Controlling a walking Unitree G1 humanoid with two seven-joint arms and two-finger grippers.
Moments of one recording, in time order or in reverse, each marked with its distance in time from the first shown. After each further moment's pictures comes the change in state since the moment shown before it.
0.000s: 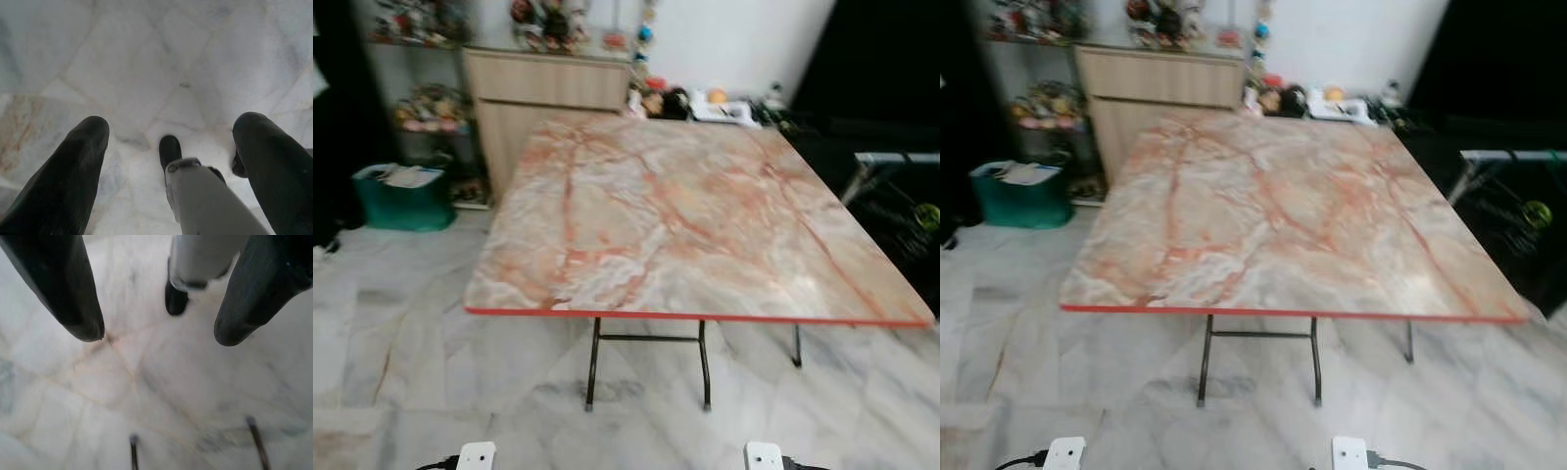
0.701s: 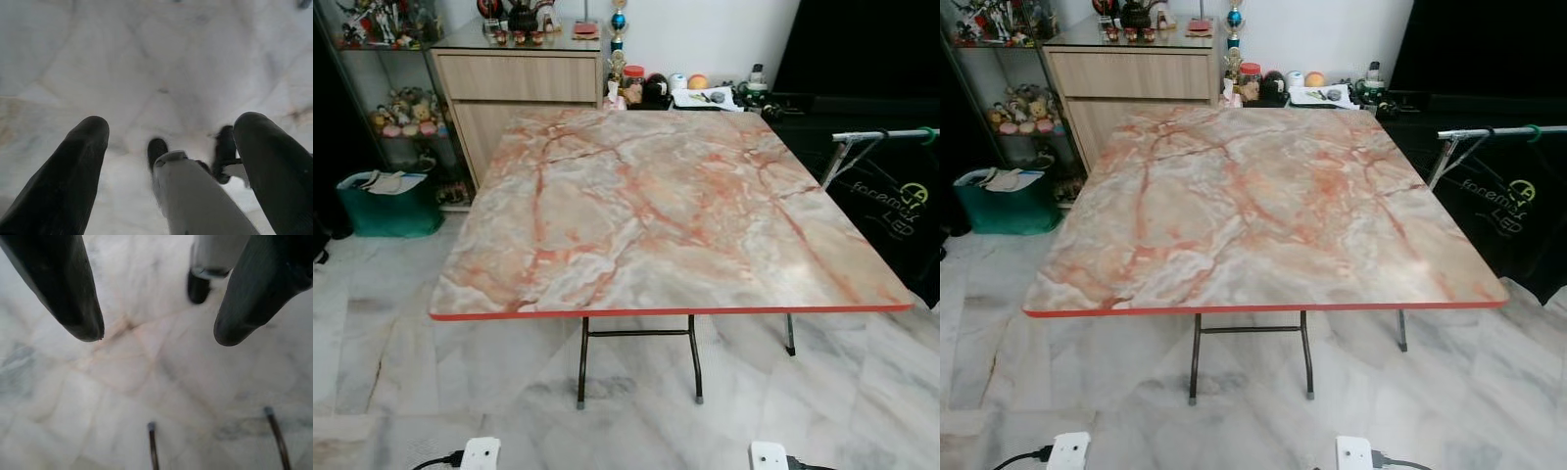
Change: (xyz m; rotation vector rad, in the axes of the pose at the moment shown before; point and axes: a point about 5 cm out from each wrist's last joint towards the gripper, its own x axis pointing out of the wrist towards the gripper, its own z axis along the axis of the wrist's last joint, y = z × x) left arm 0.001 -0.007 -0.002 -0.005 0.003 -0.018; right arm 0.000 -0.007 0.005 -0.006 -0.013 -0.019
